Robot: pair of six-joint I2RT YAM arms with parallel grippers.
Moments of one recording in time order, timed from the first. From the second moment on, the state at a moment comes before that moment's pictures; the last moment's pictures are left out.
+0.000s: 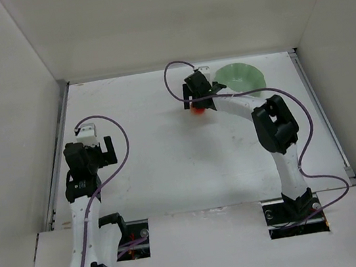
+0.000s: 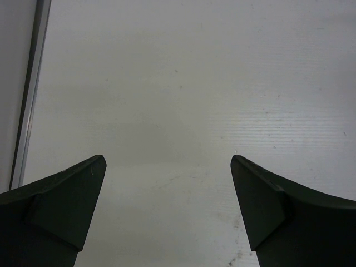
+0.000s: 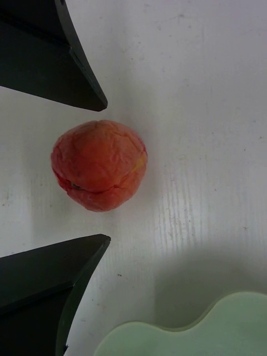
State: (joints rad) left arm 0.18 0.73 0.53 -0.27 0.08 0.09; right arm 0.56 2.13 1.67 -0.37 0.39 0.48
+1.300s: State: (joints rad) left arm 0.19 0.72 0.53 -0.27 0.12 0.10; right arm 0.17 1.99 1.54 -0.31 0.30 0.48
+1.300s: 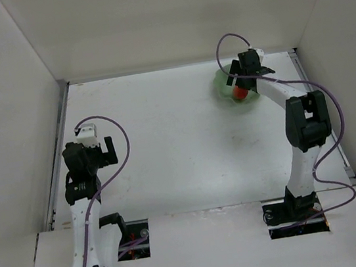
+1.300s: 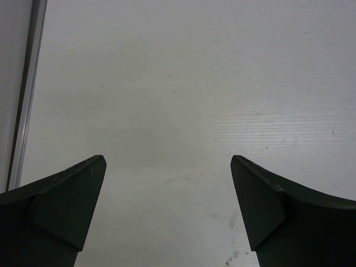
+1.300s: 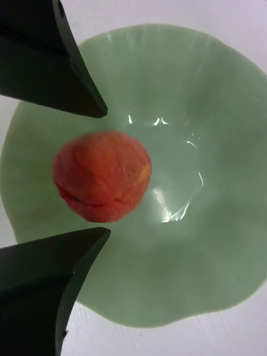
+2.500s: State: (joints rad) left arm 0.28 0.91 0.61 -0.44 0.20 -0.10; right arm -0.50 0.60 0.30 -0.13 0.13 0.87
